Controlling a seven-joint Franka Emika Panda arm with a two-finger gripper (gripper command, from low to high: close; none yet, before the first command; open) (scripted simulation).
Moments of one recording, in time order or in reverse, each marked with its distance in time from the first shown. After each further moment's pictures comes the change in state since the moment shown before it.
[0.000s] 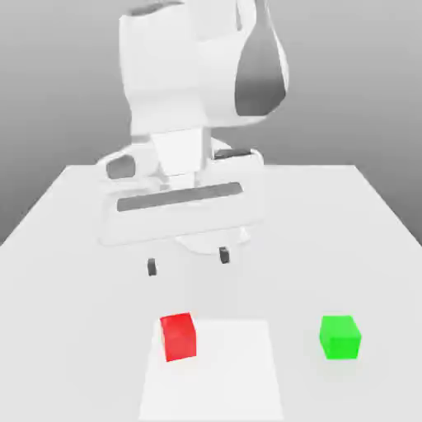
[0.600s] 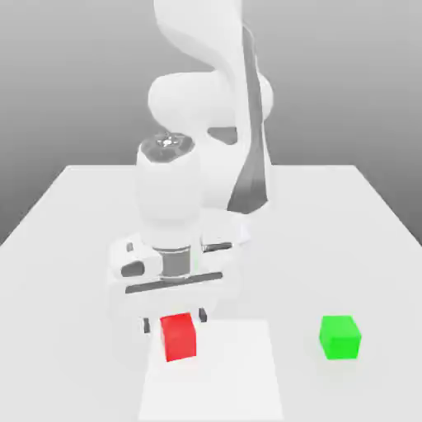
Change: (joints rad) arm -0.083 0.315 0.067 -0.072 -0.007 0.262 -0.091
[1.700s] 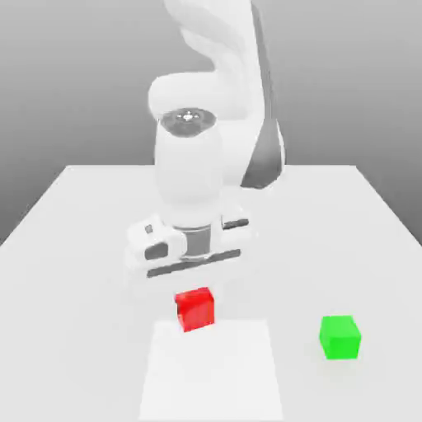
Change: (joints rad) arm 0.128 -0.189 0.061 -0.002 -0.143 -0.196 -0.058
